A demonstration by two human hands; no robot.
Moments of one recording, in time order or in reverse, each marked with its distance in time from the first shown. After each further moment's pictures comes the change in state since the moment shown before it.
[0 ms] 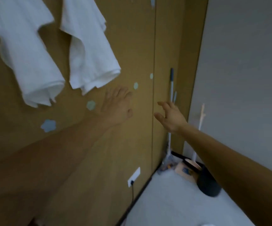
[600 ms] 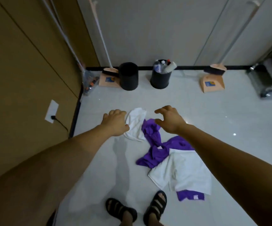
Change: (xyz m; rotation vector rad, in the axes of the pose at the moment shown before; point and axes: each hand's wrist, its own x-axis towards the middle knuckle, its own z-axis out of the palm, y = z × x) left_hand -0.205 0.429 0.184 -0.399 -0.935 0.451; right_hand -0.463 0.256 0.004 -0.056 -0.382 0.896
